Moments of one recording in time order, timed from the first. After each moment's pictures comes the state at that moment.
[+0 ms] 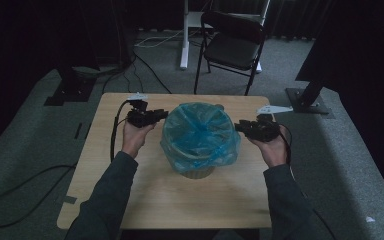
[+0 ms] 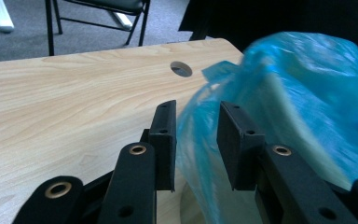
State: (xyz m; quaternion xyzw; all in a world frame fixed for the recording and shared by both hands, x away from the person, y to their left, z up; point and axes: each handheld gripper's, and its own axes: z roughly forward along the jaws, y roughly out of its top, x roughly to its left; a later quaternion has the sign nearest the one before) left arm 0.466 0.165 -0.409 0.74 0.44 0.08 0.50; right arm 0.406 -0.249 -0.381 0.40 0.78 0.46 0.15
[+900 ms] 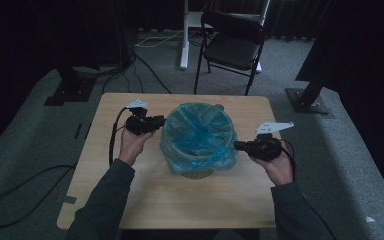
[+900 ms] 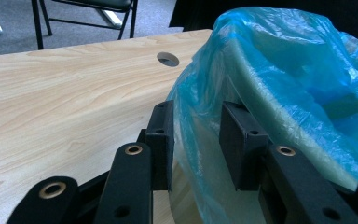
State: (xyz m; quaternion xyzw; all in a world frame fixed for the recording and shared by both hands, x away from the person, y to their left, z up) left arm 0.444 0.165 -0.413 0.75 0.41 0.08 0.50; right arm 0.357 -0.247 -0.390 0.32 0.82 0.46 0.09
